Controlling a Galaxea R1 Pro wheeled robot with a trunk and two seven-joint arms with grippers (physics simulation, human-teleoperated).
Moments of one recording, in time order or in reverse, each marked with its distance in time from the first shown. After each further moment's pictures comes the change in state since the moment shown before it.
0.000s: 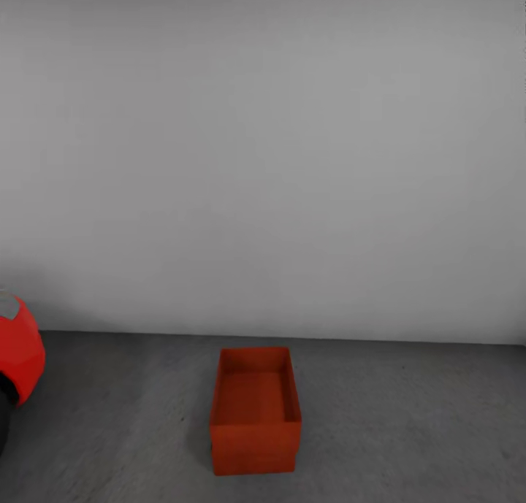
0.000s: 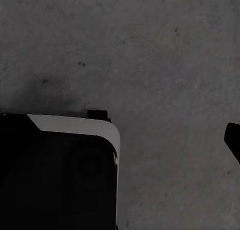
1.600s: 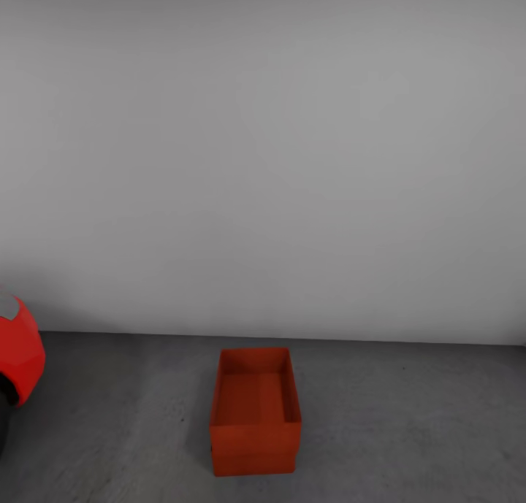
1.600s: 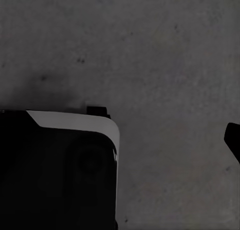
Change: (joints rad) left arm 0.000 0.000 0.000 0.000 0.000 0.000 0.000; right arm 0.000 0.003 -0.001 -0.001 0.004 0.021 -0.009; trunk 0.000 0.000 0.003
